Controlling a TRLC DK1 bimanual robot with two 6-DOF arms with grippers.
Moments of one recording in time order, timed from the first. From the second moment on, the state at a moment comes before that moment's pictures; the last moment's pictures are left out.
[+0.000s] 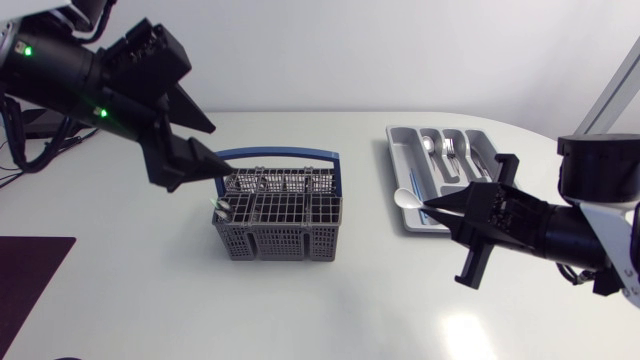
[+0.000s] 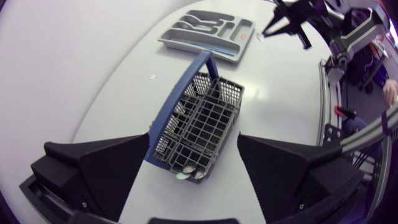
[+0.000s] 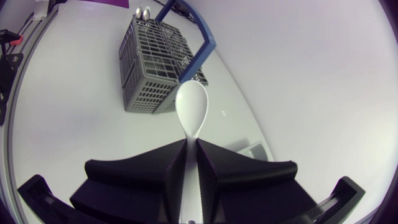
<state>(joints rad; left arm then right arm) -0.34 1.36 1.35 -0.93 0.30 0.75 0.20 1.00 0.53 -0.13 -0.38 -0.98</state>
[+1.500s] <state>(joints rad) -0.31 1.24 1.03 -0.79 0.26 1.35 -0.35 1.92 1.11 -0.40 -0.45 -1.75</state>
